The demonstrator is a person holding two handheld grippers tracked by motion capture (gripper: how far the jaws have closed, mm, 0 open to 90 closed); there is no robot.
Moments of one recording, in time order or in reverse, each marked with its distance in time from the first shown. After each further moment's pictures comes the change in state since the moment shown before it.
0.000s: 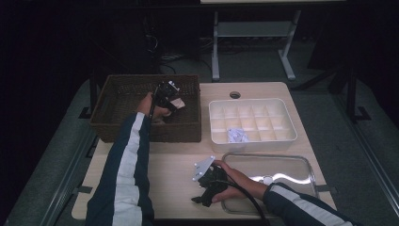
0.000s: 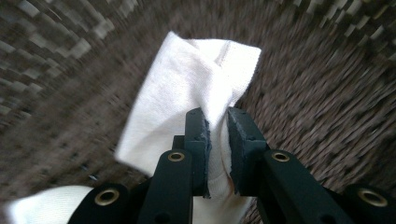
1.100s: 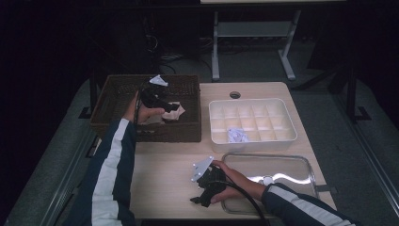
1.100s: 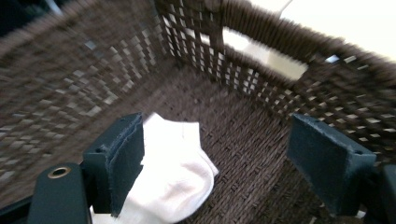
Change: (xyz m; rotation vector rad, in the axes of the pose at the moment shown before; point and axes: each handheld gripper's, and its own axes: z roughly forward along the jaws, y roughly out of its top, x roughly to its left) left arm -0.013 -0.014 -0.045 -0.241 -0.062 0.021; right arm 0.002 0.003 0.002 -0.006 0.010 0.001
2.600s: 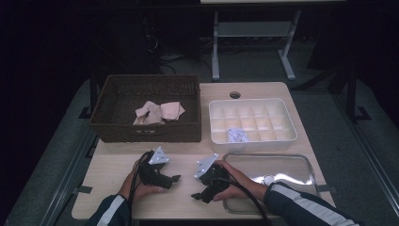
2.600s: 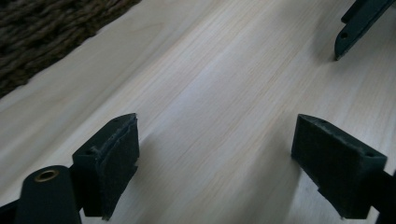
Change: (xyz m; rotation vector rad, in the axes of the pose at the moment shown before) left arm -0.165 -0.160 -0.032 0.014 -0.060 0.009; right arm -0.004 -0.005 -0.007 -0.026 -0.013 0.059
